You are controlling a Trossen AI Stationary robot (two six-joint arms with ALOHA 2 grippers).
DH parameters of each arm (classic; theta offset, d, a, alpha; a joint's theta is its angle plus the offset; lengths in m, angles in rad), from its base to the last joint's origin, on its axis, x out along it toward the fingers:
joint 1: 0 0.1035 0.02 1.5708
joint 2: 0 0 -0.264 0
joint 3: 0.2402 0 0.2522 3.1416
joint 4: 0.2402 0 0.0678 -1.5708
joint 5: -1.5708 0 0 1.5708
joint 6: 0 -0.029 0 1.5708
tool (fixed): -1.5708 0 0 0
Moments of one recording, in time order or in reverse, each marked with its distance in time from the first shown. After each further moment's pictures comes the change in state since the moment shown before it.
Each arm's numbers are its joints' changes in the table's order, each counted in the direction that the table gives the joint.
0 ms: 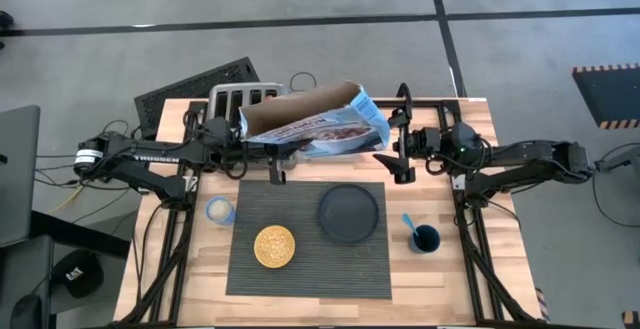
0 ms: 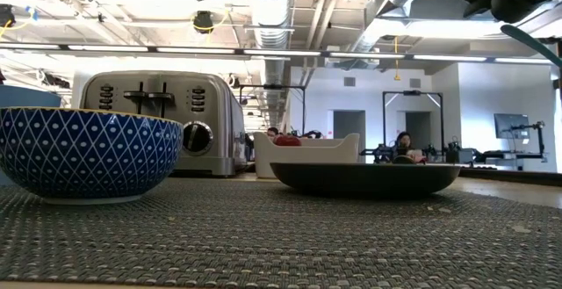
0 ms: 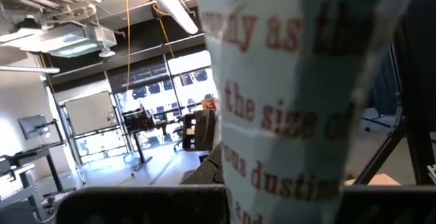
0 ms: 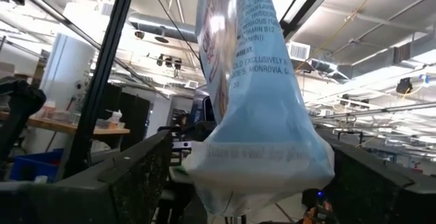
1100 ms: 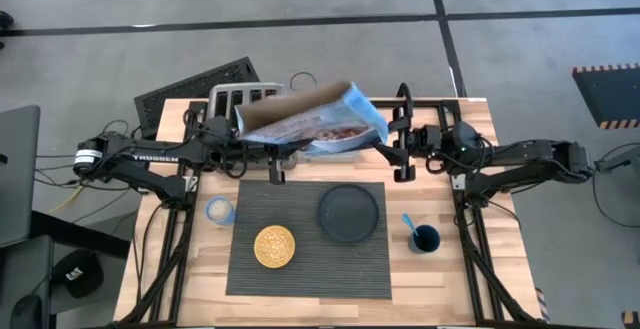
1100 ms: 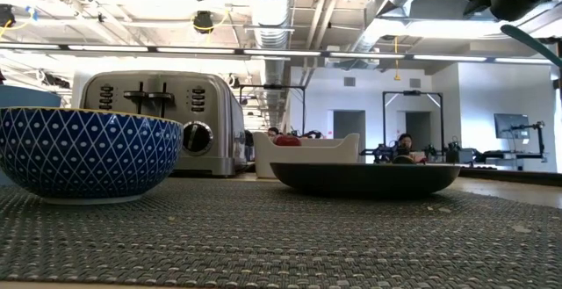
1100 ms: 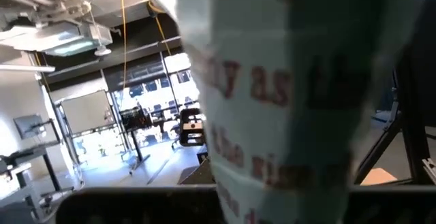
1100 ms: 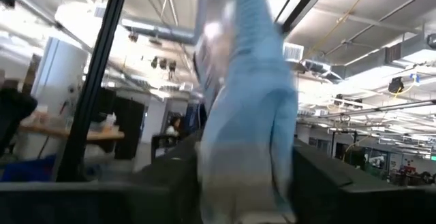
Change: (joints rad) left arm 0.000 0.003 0.001 0.035 0.026 -0.016; right arm 0.001 -0.001 0.023 0.000 0.034 -0.021
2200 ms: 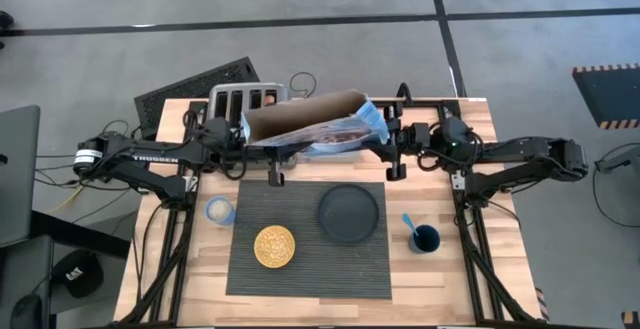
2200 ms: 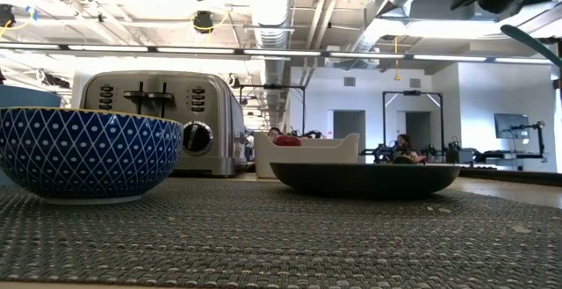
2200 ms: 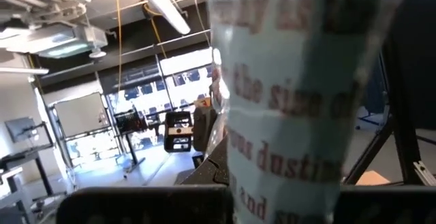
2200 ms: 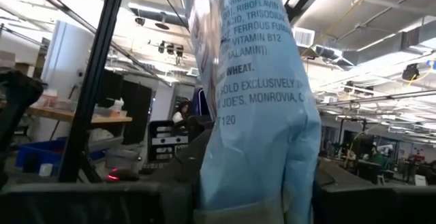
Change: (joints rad) left arm -0.011 0.002 -0.002 -0.017 -0.003 0.025; right arm -0.003 -0.060 0.084 0.109 -0.037 0.030
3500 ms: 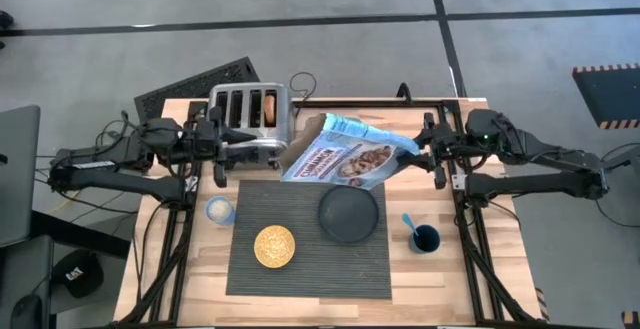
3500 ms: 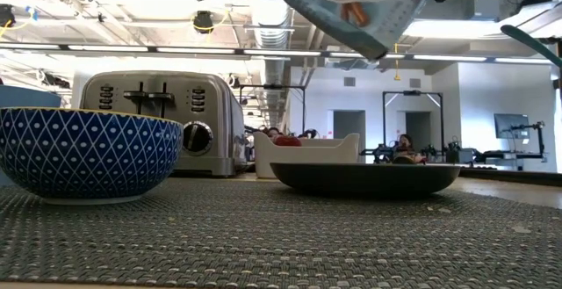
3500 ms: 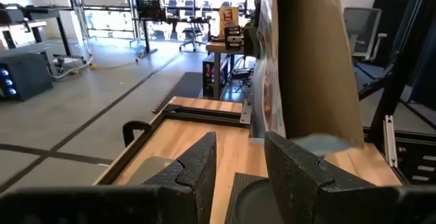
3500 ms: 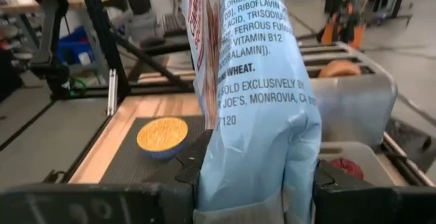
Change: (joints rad) left arm -0.041 0.527 0.002 0.890 -0.224 0.281; right arm 0.003 0.462 0.210 1.353 0.044 -0.124
